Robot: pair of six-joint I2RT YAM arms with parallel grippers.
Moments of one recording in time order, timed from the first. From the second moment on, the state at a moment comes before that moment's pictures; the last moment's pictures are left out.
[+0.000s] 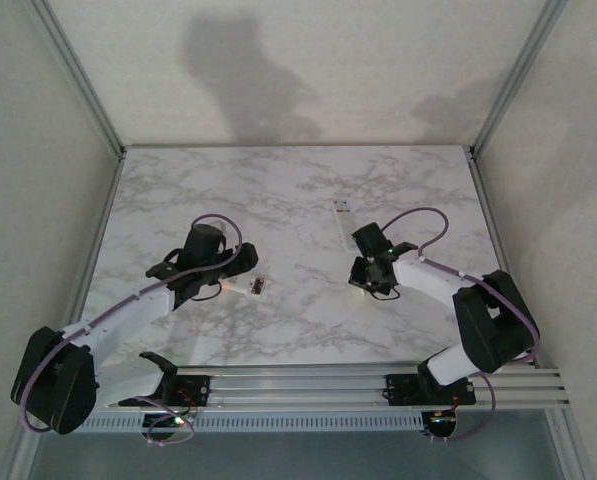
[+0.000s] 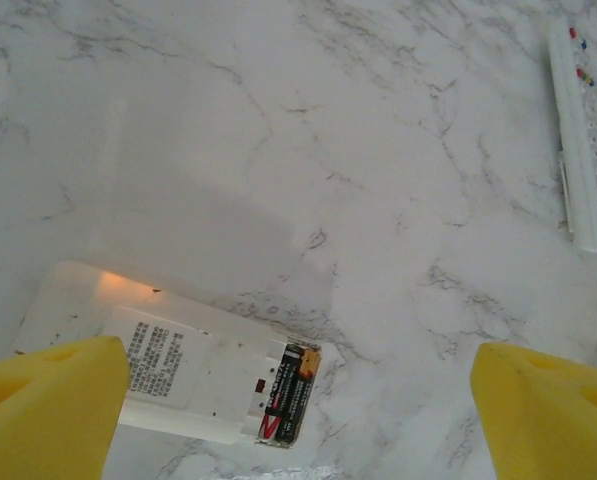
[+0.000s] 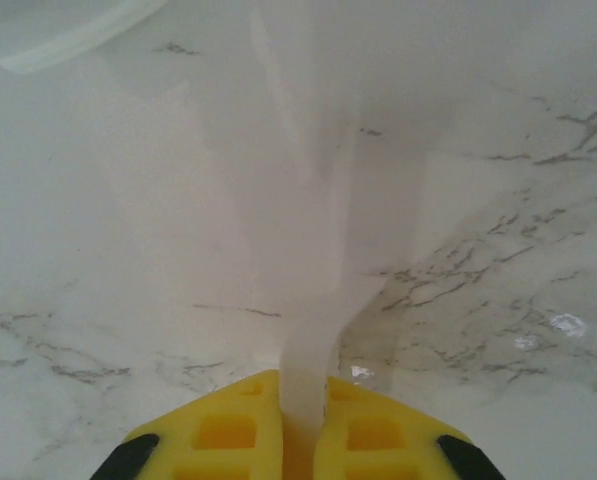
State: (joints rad) left arm -0.44 1.17 0.66 -0.28 0.01 -0.71; right arm 0.53 1.49 0.79 -0.53 0.00 0.83
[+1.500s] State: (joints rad) left arm -0.28 1.06 0.54 -0.26 -0.03 -0.80; right arm 1.06 1.93 1.03 0.16 0.01 1.47
